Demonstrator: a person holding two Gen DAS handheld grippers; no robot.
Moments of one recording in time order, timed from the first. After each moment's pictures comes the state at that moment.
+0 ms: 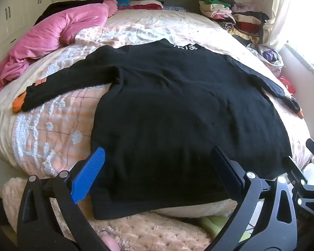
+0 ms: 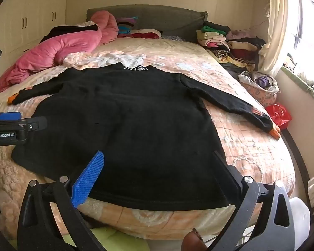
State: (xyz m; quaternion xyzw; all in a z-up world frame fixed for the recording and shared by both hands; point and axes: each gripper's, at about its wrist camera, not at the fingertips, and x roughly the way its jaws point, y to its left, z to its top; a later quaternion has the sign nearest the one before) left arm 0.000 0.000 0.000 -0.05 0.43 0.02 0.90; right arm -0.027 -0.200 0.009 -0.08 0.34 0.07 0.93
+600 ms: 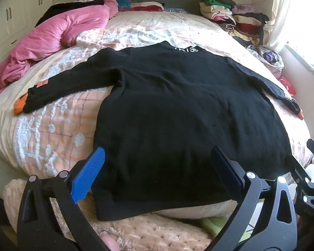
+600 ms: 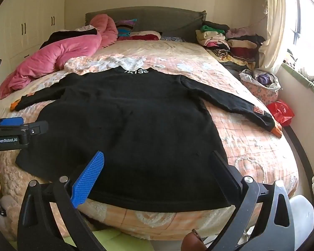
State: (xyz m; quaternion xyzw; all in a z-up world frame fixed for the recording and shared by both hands) left arm 0.001 0.001 0.004 -0.05 0.43 0.03 0.90; right arm -0.027 -0.200 0.014 -0.06 0.34 0.09 0.94
